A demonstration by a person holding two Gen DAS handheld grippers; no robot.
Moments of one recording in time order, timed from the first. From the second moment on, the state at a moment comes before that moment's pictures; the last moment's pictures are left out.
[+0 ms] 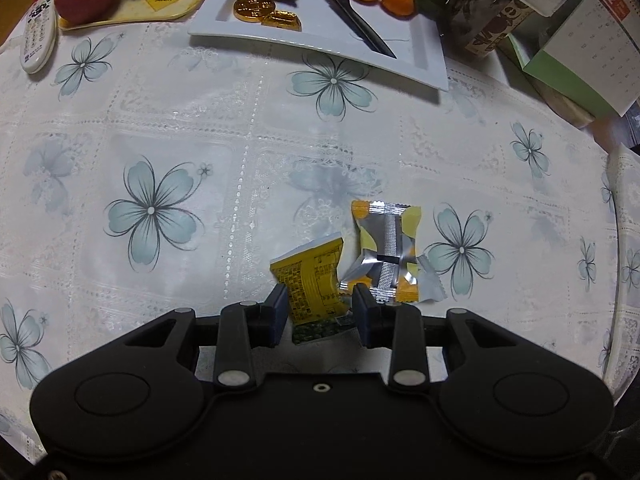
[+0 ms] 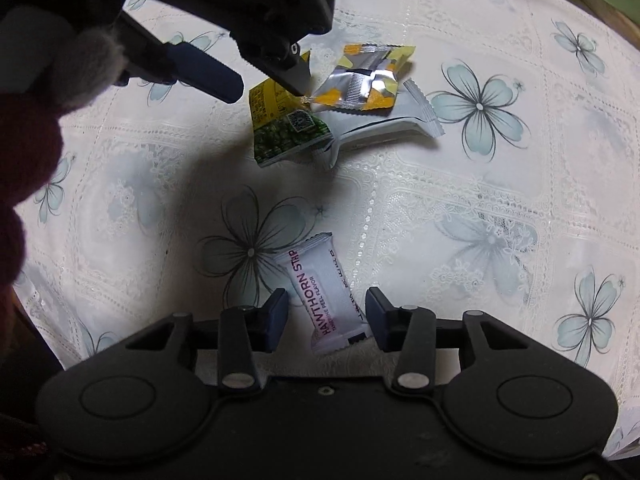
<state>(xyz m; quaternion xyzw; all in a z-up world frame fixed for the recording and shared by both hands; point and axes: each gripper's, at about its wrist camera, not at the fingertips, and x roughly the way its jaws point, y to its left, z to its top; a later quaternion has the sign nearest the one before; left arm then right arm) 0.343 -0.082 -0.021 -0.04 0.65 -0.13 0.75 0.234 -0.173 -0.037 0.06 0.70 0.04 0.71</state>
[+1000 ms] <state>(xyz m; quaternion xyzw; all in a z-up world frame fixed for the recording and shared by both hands) 0.349 -0.085 -0.046 -0.07 0.66 -0.09 0.74 0.246 -0.241 -0.019 0.15 0.70 -0.01 0.70</state>
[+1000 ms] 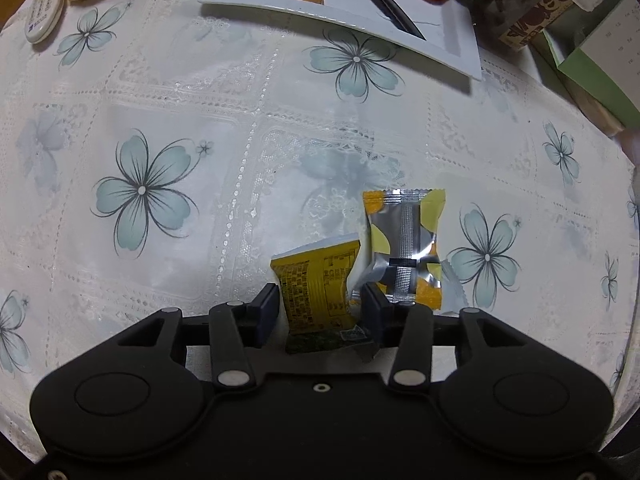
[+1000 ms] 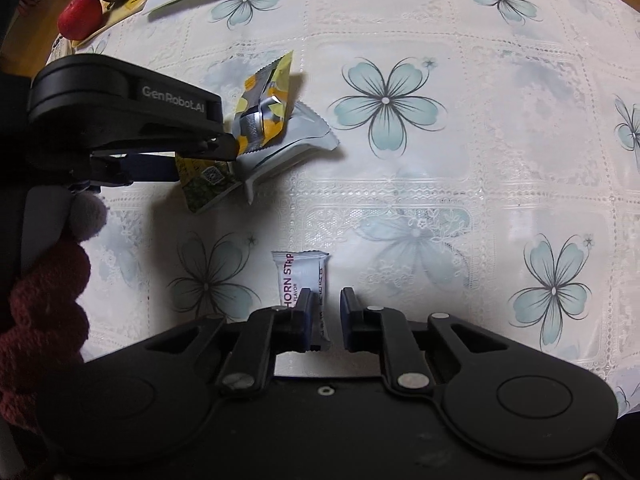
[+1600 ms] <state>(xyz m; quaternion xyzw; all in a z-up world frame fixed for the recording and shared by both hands) 0.325 -0.054 -0.038 0.02 0.66 -0.03 0.75 0.243 -0.223 -0.021 0.13 0.68 -0.05 0.72</state>
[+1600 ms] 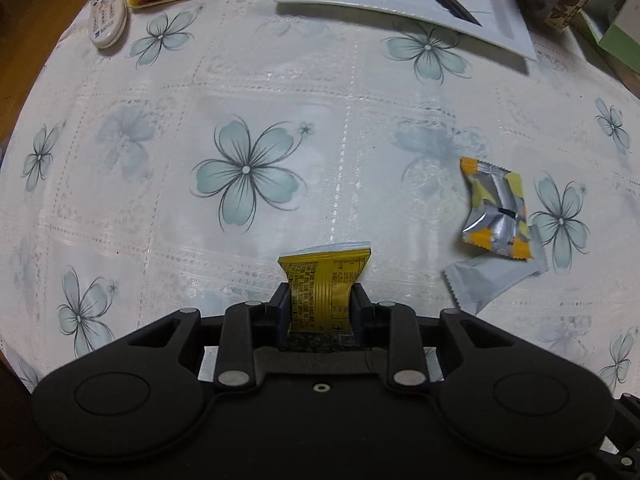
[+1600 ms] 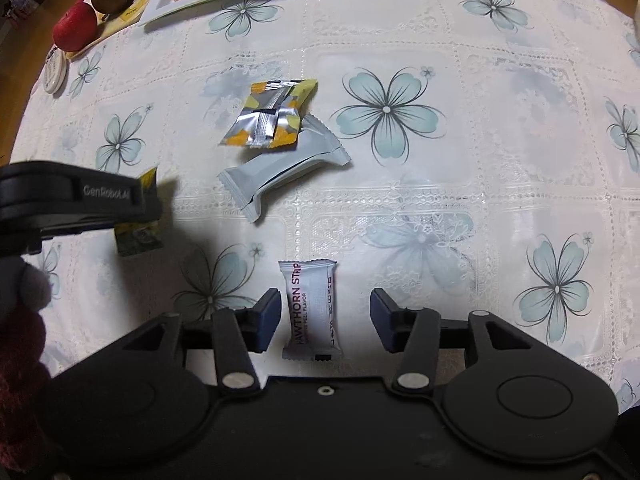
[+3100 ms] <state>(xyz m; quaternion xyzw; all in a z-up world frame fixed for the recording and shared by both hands) 0.158 -0.026 0.017 0.02 0.62 -0.04 0.79 0.127 -0.258 0.054 0.18 0.62 -0.04 0.77</state>
